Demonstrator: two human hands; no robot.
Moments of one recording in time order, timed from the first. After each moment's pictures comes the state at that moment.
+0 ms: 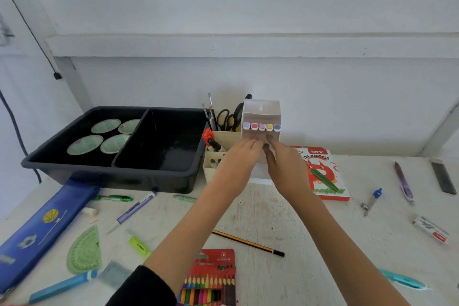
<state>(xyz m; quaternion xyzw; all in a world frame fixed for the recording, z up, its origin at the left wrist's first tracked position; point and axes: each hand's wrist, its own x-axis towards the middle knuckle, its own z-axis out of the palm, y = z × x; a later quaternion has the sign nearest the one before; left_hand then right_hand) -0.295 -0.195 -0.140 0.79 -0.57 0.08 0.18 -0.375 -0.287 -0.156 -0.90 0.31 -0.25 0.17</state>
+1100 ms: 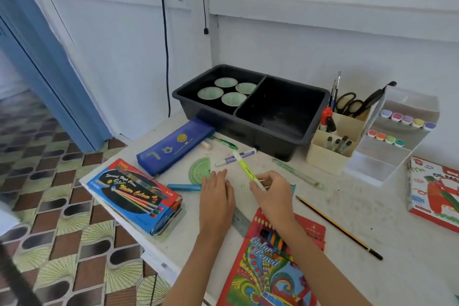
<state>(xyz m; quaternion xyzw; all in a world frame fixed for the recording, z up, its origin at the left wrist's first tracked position) -0.294 0.038 -0.278 0.93 -0.07 0.06 0.35 -0.323 -0.082 -0.241 -0.85 0.22 -0.15 0.46</state>
